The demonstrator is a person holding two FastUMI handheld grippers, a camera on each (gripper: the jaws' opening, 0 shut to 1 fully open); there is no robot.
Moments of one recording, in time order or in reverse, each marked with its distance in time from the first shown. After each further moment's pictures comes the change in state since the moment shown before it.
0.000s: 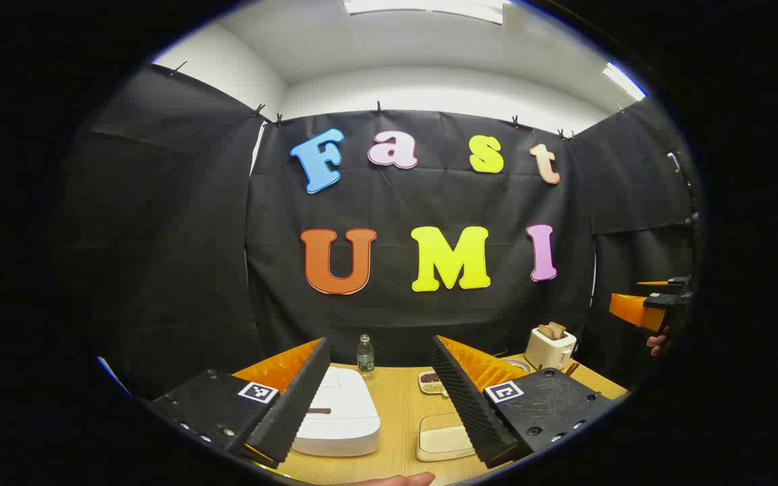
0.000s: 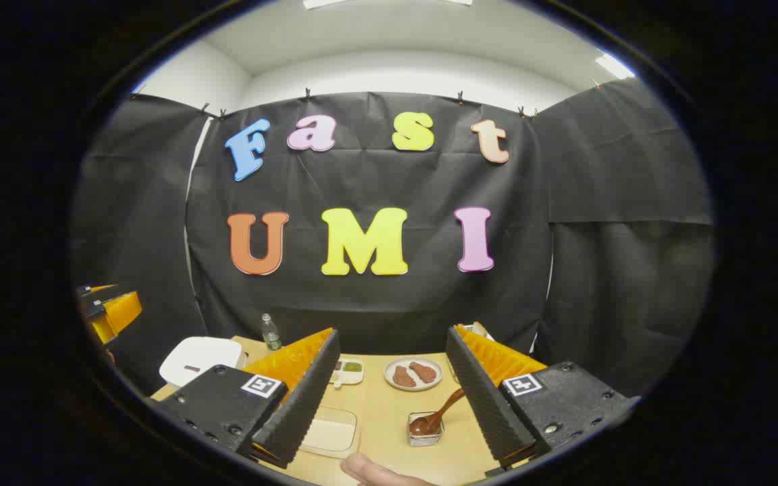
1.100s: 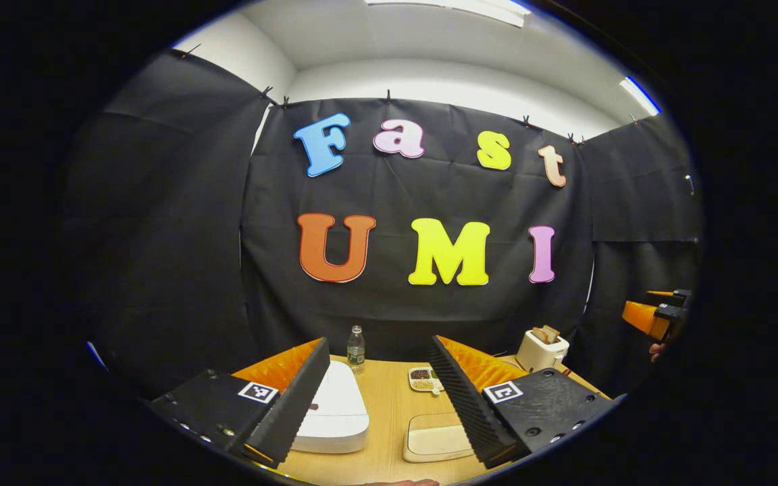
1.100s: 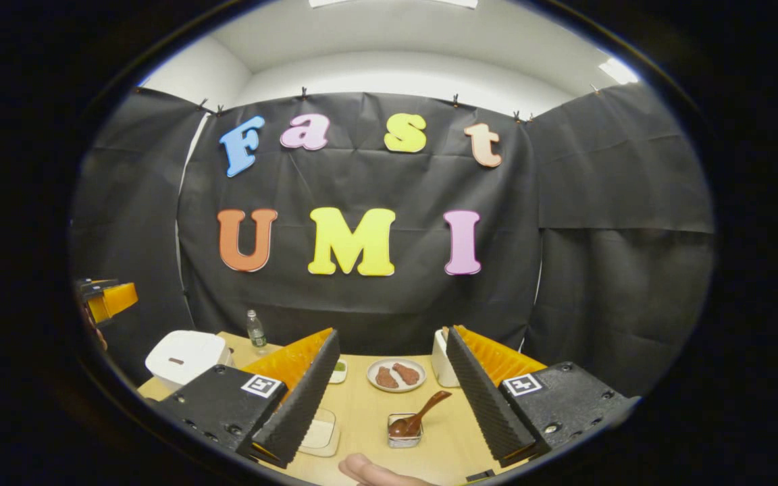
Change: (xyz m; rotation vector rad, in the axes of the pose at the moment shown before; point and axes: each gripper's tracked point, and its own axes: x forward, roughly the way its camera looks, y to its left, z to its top) left arm 0.028 0.009 -0.017 -0.090 0.061 0.001; right arm 0.008 -0.027 -0.004 -0.031 -0.003 -0.031
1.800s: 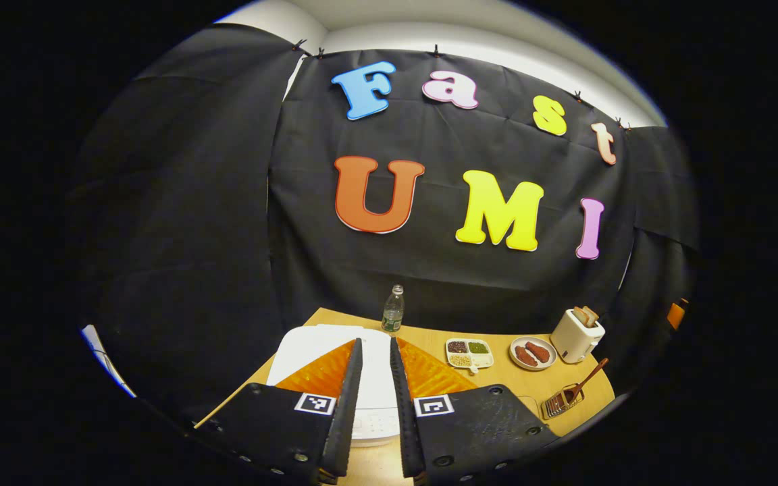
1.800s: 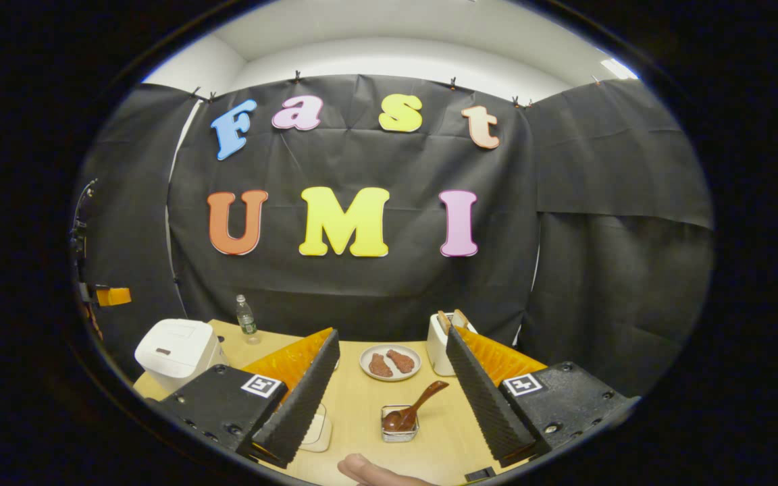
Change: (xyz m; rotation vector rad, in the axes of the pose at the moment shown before) left arm 0.065 0.091 -0.075 -0.062 0.246 0.127; right arm 0.022 -0.013 -0.033 -0.003 0.079 -0.035
